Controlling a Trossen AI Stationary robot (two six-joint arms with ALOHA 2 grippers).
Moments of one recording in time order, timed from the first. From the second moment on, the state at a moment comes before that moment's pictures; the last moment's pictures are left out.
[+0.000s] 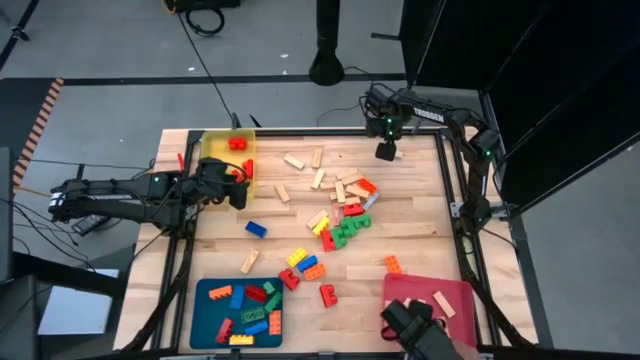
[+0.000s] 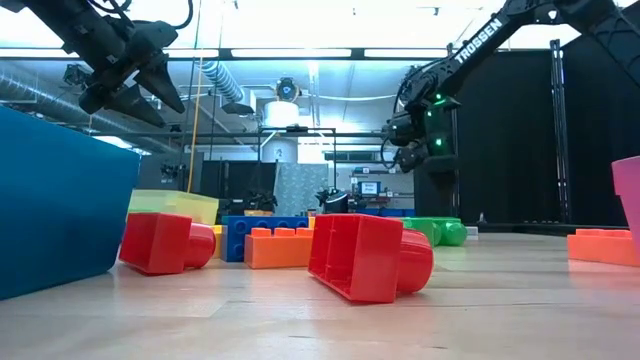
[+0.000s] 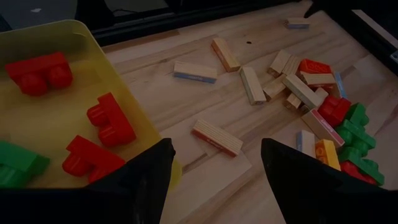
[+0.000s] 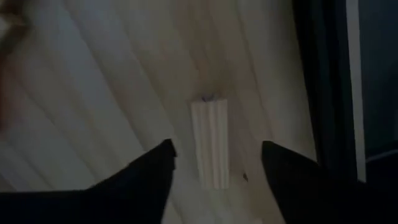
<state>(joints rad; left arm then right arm) 0.06 0.69 0.65 -0.70 -0.53 -0.82 -0.85 1.98 1.49 -1.07 0.04 -0.49</state>
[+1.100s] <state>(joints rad) 0.06 0.78 0.65 -0.70 -0.52 -0.85 -0.91 1.98 1.30 -1.05 0.08 -0.56</state>
